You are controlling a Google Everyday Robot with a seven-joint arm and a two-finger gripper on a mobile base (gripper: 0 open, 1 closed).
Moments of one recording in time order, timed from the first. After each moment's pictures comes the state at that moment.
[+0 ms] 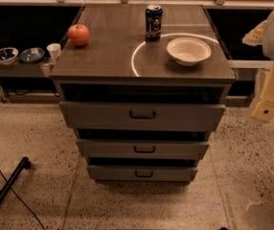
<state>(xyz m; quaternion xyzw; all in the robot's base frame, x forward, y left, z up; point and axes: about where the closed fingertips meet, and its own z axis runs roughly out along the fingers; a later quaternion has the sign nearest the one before) 0.438 -0.217 0.976 -0.60 0.78 -0.03 0.16</state>
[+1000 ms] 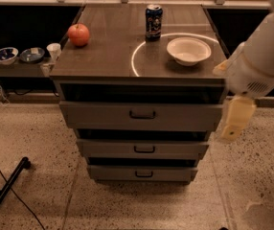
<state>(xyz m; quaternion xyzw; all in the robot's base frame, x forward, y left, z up) 0.466 -0.199 0.883 -0.64 0.76 -0.01 0.14</state>
